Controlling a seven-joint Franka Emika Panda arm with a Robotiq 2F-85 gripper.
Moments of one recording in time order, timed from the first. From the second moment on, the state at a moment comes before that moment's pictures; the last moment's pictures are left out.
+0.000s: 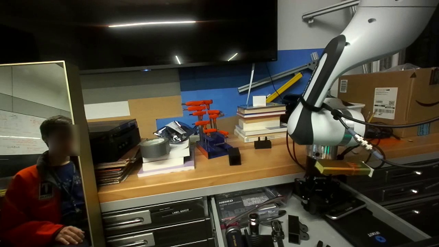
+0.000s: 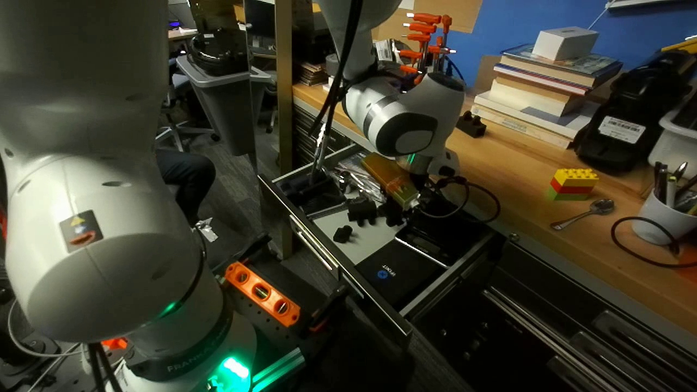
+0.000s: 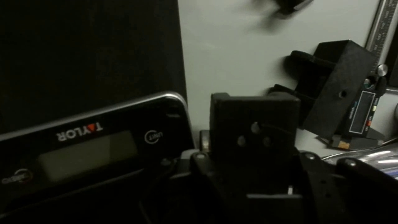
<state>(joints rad) -0.19 0.35 0.01 -2.41 0.30 2.67 -0.19</state>
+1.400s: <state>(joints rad) -0.24 0.48 0.10 -2.32 0.39 2.75 -0.30</state>
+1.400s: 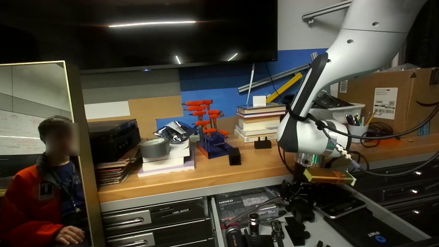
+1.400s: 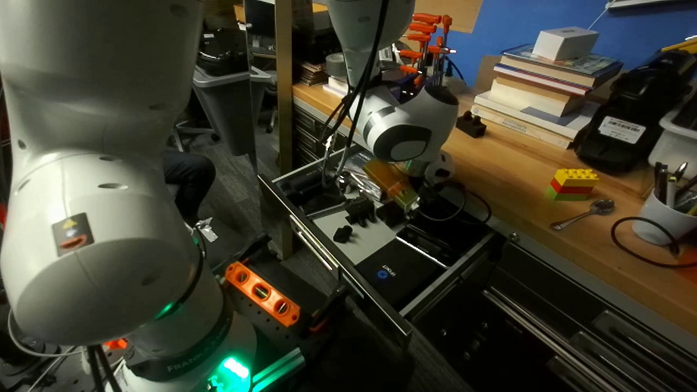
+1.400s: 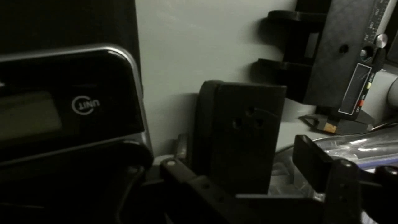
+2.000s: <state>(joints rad) -0.17 0.28 0.10 -2.27 0.33 2.60 -0.19</state>
